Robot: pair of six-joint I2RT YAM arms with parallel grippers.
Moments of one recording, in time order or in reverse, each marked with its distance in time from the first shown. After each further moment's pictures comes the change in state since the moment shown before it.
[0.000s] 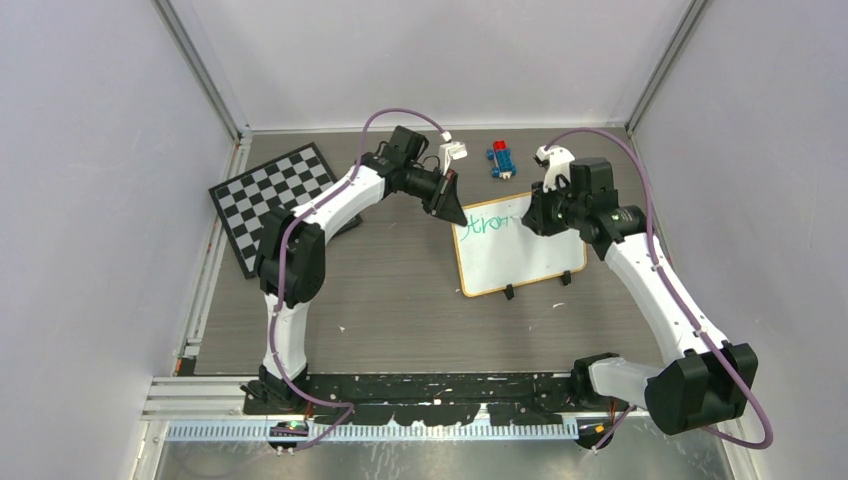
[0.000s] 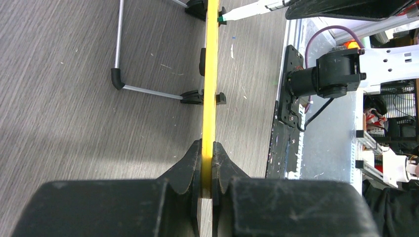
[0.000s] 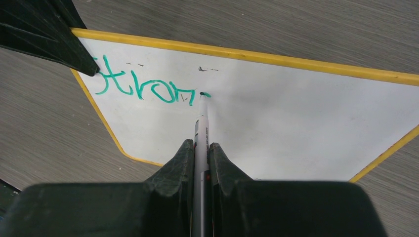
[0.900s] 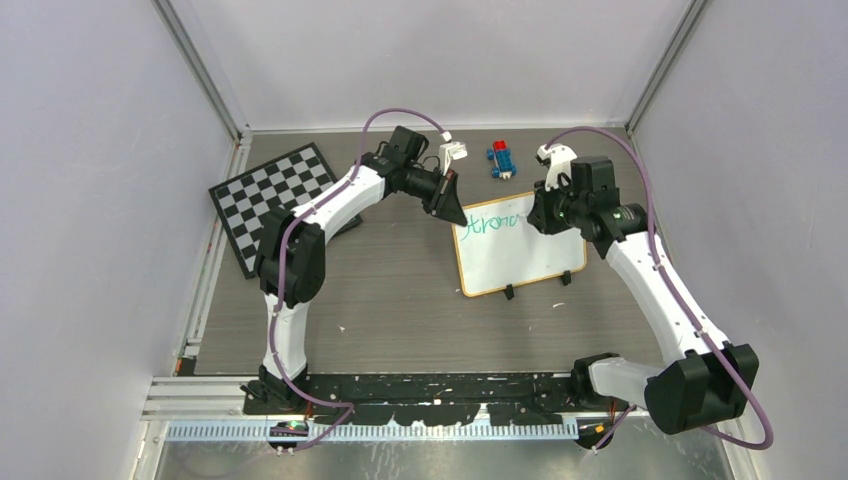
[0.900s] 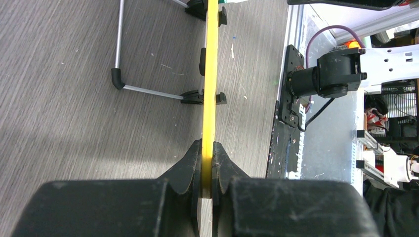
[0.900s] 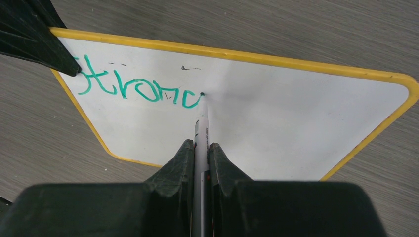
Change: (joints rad) left arm 0.000 0.000 0.000 0.000 -0.002 0.002; right arm -0.005 0.000 0.016 -0.029 0.054 -0.036
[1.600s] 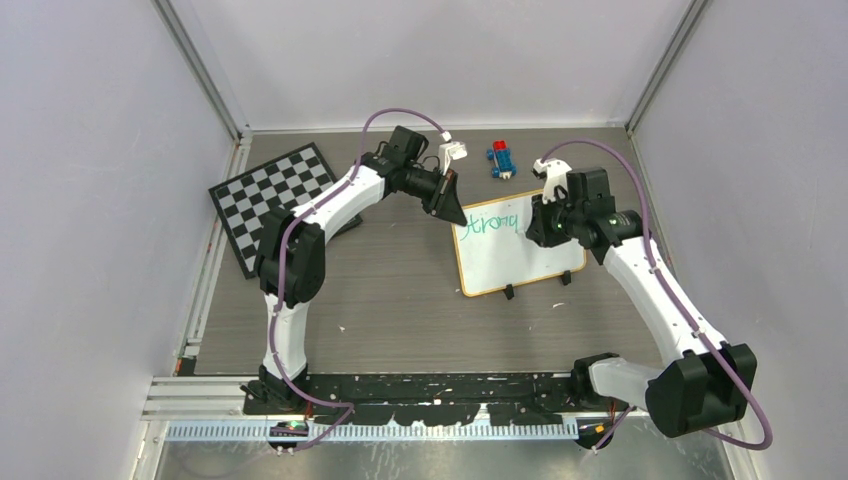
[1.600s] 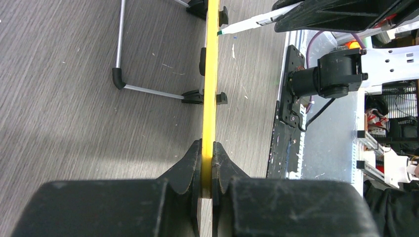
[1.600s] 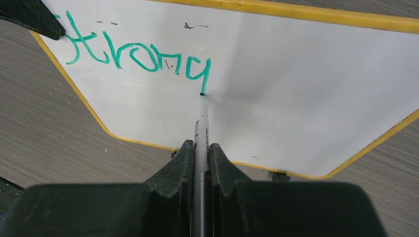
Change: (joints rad) left arm 0.000 0.000 0.000 -0.001 -0.003 0.000; right arm 0.000 -0.012 -0.064 -0.026 -0.018 -0.001
